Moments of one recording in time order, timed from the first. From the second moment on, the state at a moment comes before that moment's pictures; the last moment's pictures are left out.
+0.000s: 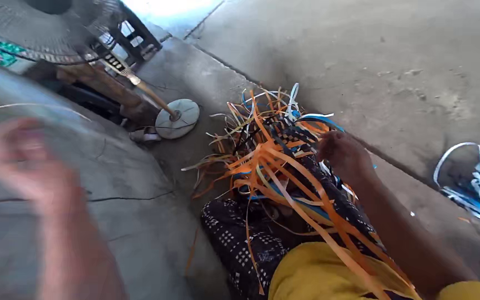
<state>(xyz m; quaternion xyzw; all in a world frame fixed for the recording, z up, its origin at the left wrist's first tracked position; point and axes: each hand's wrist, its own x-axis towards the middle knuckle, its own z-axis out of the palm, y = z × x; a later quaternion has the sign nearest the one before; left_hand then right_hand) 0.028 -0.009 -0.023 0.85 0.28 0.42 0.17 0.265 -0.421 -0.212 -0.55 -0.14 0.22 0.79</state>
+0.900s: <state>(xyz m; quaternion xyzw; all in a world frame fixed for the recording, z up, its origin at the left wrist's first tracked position) 0.143 -0.186 -0.331 0.88 0.23 -0.05 0.41 0.265 -0.375 -0.219 -0.71 -0.26 0.25 0.60</state>
